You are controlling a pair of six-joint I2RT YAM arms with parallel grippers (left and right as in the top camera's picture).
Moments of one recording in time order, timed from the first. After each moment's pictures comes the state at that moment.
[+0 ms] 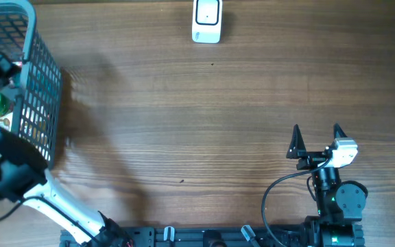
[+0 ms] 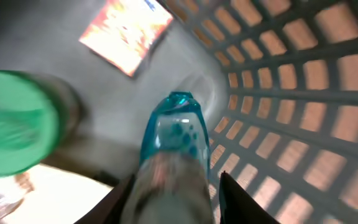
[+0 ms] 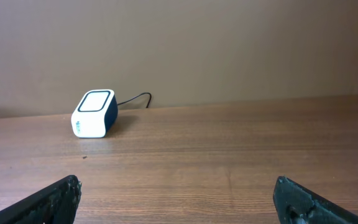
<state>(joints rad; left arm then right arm) 0.64 2.12 2.11 -1.23 0.26 -0.13 -0.04 0.01 0.01 0.00 -0.08 0.08</state>
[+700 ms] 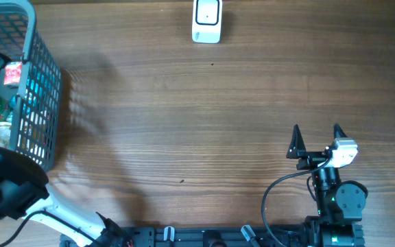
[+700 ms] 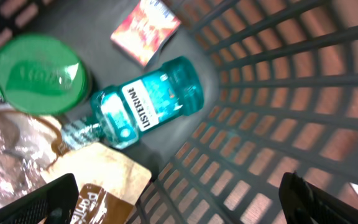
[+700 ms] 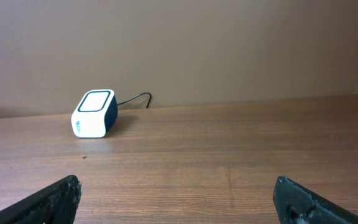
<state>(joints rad) 0.69 2.00 2.08 -1.27 0.28 -0.17 -0.04 0.01 0.01 0.00 -0.08 0.08</state>
